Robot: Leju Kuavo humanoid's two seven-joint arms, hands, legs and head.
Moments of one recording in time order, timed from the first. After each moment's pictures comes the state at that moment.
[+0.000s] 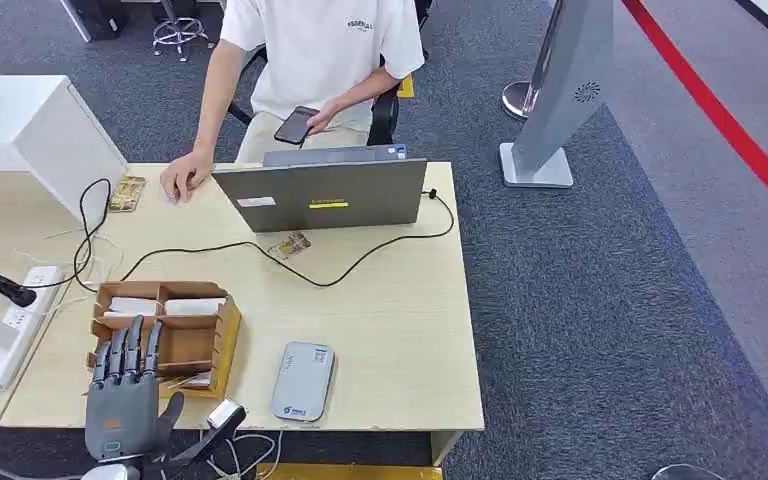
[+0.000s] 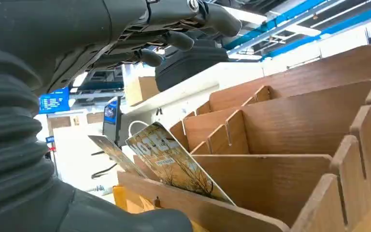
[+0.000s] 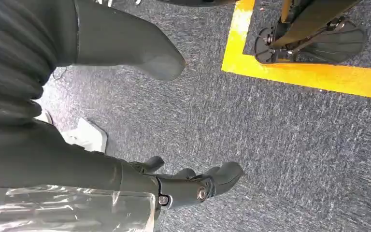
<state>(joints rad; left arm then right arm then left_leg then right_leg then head) 0.10 0.07 -0.14 -1.42 -1.53 0.64 0.20 -0.03 0.20 -0.97 -0.20 1.37 -0.18 -0.16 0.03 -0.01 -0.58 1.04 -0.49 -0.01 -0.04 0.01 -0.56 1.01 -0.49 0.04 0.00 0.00</state>
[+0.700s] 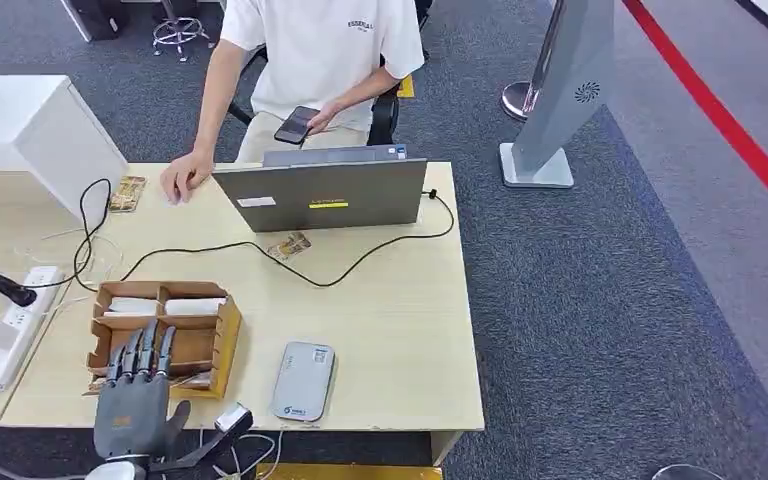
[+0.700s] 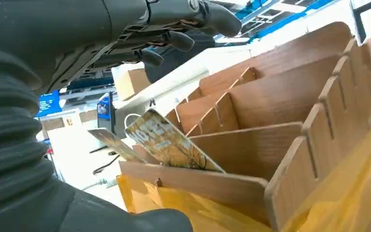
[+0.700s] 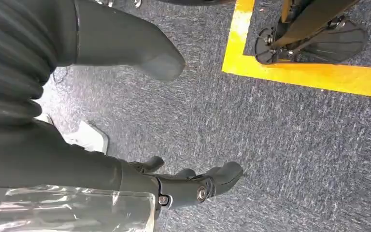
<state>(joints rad) 0.12 0.10 -0.20 -1.51 -1.53 0.47 0.25 -0.03 0.20 -0.99 -0.20 1.37 -0.18 -0.16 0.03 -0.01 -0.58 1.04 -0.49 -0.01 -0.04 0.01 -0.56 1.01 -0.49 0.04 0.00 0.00</state>
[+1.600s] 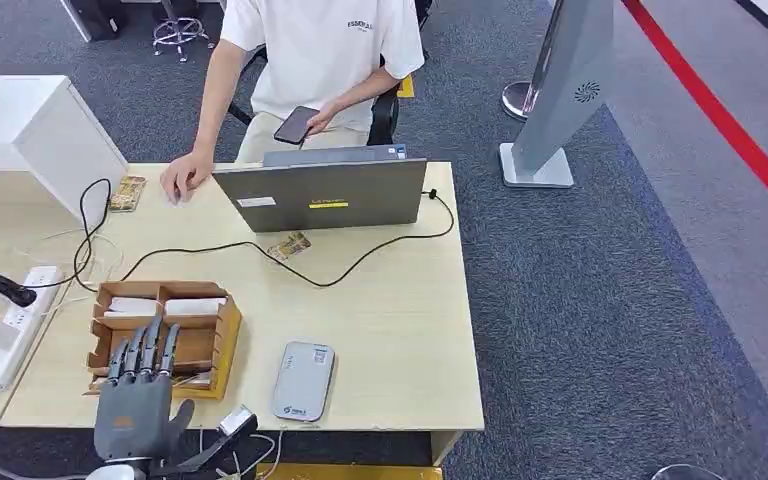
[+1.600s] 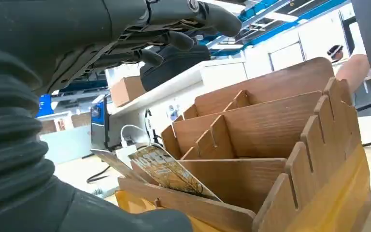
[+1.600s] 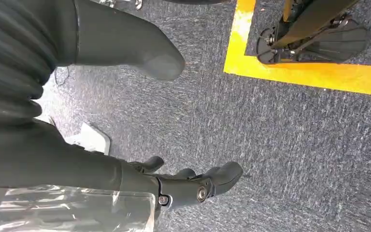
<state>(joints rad) 0.15 0.12 -0.23 -1.60 -1.53 0.43 0.26 -0.03 0.20 -1.00 -0.20 1.37 -0.18 -0.15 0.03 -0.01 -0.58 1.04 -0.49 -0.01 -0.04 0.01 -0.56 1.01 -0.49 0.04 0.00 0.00</state>
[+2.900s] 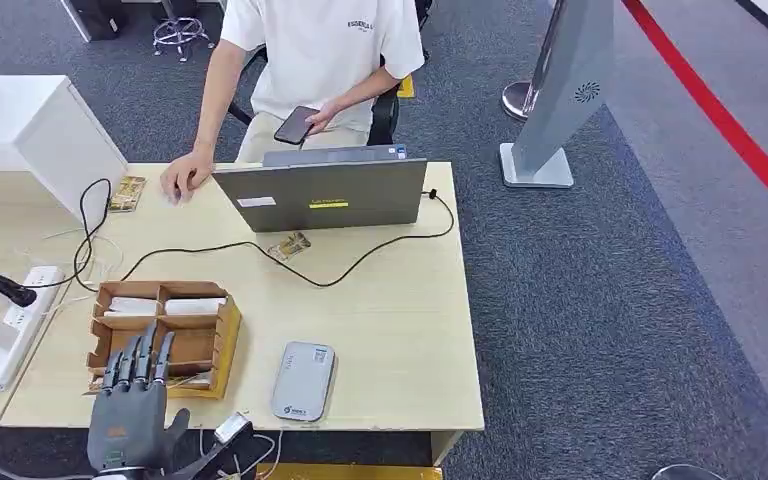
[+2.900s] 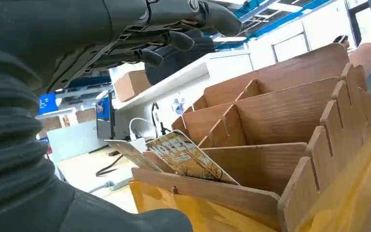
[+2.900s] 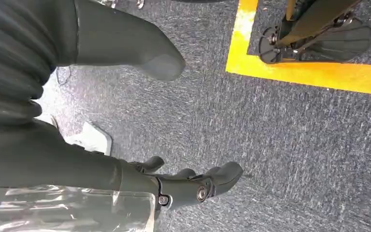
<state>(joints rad) 0.19 0.11 -0.20 -1.64 -1.53 0.40 0.25 -0.03 0.20 -1.01 -0.20 1.39 -0.18 -0.15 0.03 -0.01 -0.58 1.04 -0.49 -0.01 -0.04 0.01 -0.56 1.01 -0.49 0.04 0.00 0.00</state>
